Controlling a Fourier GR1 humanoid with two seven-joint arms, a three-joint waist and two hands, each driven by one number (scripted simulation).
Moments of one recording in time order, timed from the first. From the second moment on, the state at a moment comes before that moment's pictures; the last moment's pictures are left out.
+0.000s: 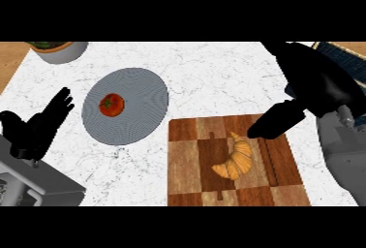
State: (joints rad) left arm -0.18 0.29 0.20 -1.34 0.05 -0.19 0.12; right arm -0.75 -0.46 0.31 -1.79 0.27 0.35 1.05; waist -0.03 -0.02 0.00
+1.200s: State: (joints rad) left arm -0.20 0.16 0.32 -1.42 -0.03 -0.27 0.17; right arm -0.18 -0.49 0.26 -2.26 0.31 0.26 0.95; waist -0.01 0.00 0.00
